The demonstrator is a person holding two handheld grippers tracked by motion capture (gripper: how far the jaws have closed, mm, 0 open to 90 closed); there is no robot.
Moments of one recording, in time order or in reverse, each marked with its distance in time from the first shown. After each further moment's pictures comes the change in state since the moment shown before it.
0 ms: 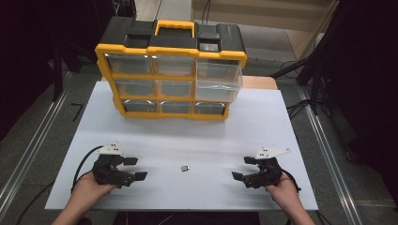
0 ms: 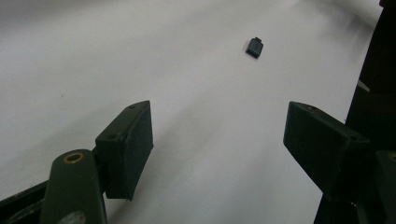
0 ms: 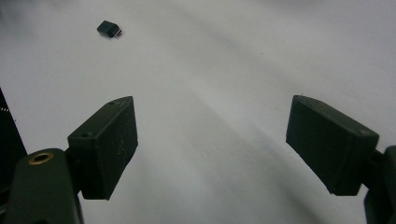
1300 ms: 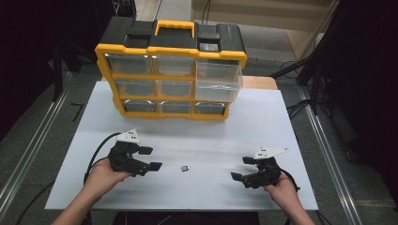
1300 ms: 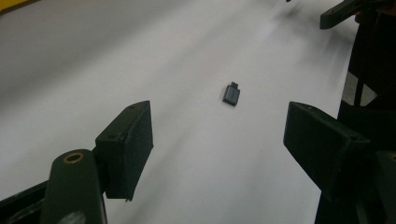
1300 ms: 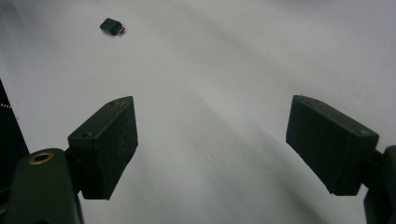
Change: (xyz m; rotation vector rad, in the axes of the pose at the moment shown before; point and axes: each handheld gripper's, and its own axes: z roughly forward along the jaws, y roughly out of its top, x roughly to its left) left arm -0.015 0.054 0.021 0.016 -0.052 0.090; right arm 0.001 0.002 0.003 0.012 0.011 -0.010
